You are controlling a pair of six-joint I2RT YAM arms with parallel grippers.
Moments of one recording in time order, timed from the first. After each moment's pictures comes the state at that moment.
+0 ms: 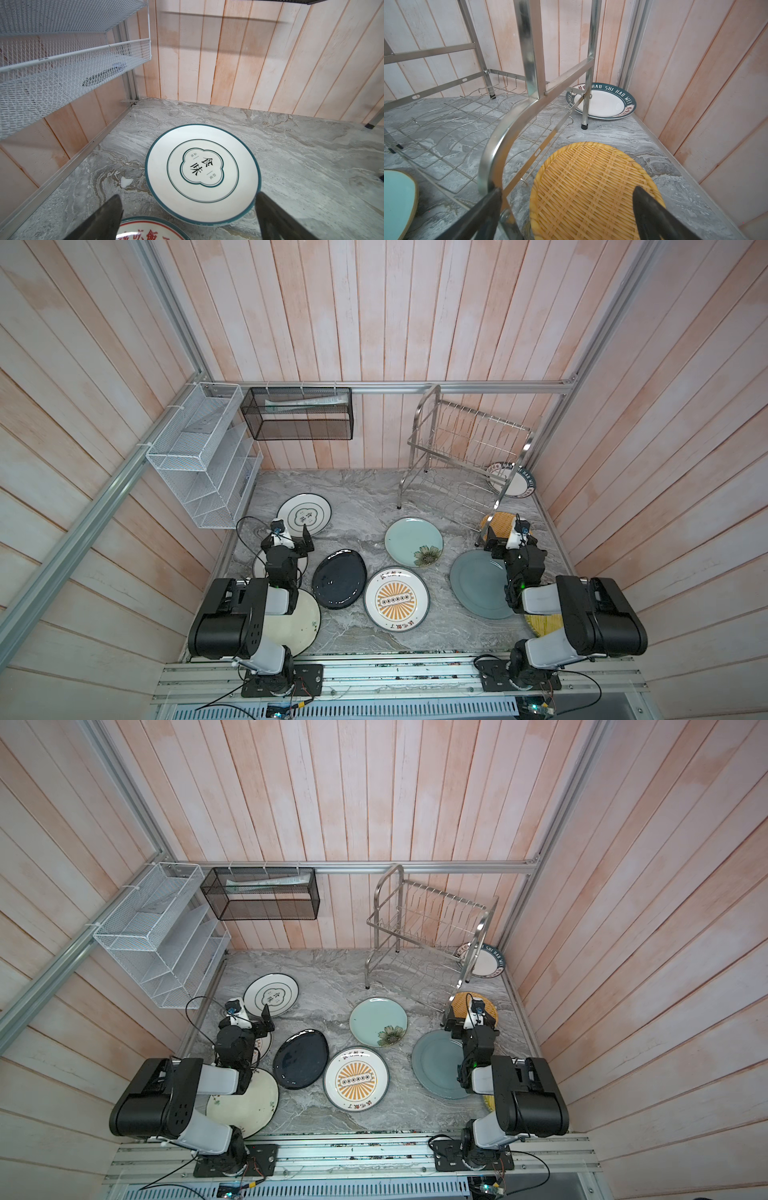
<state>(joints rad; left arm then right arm) 0.00 1.54 0.28 1.12 -0.16 -0.06 -0.04 1.51 0.24 1.12 0.03 0.01</state>
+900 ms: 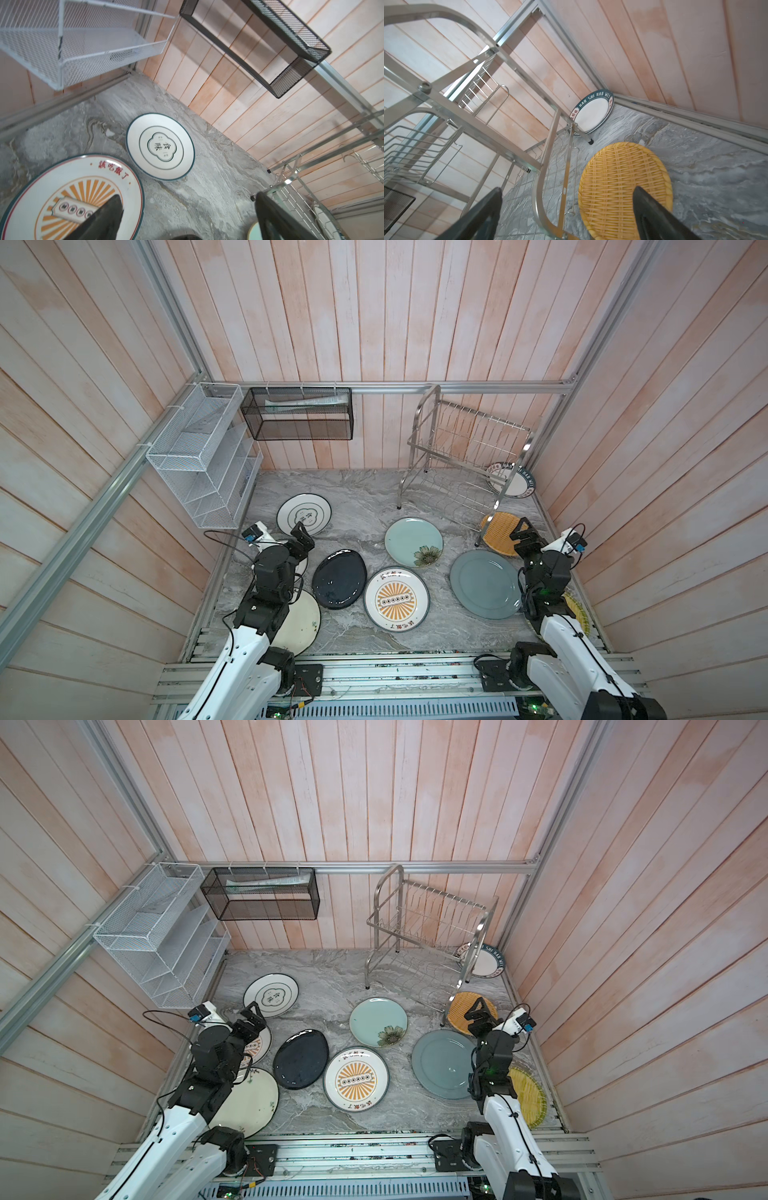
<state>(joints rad) -0.21 0.68 0.50 -0.11 -0.33 -0.72 -0.08 0.87 0.31 0.44 0.13 0.77</state>
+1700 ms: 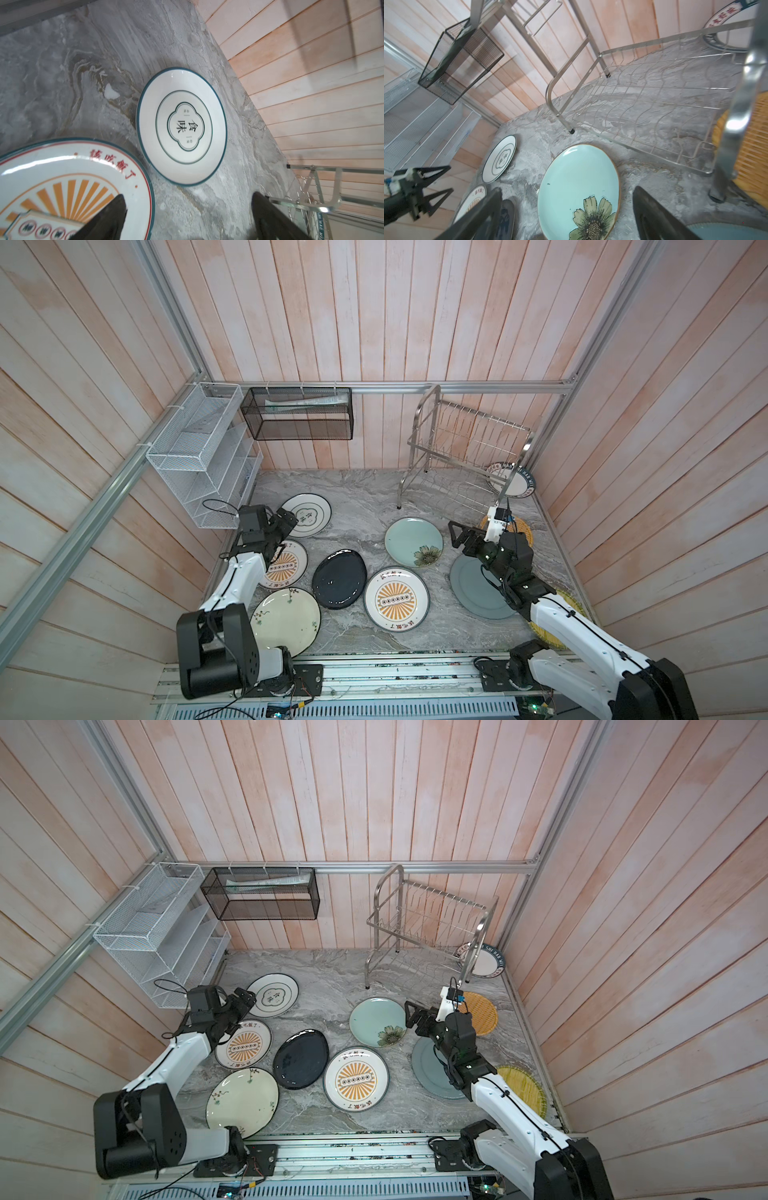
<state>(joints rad) 0.19 1.43 0.86 -0.12 0.17 -0.72 0.42 1.00 0.48 0.27 -0.04 0.62</state>
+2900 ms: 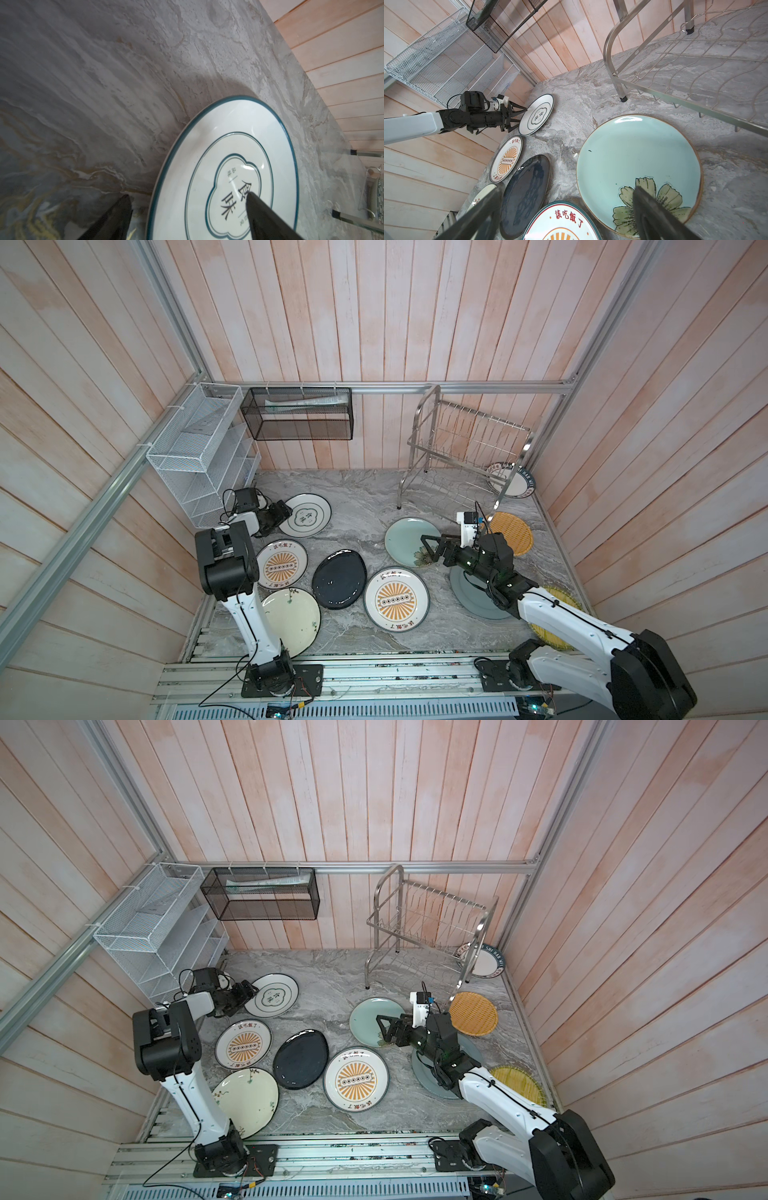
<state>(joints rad) 0.32 2.05 1.32 -0.18 0.42 -0.39 0.54 1.10 0.49 0.35 -0.21 0.60</state>
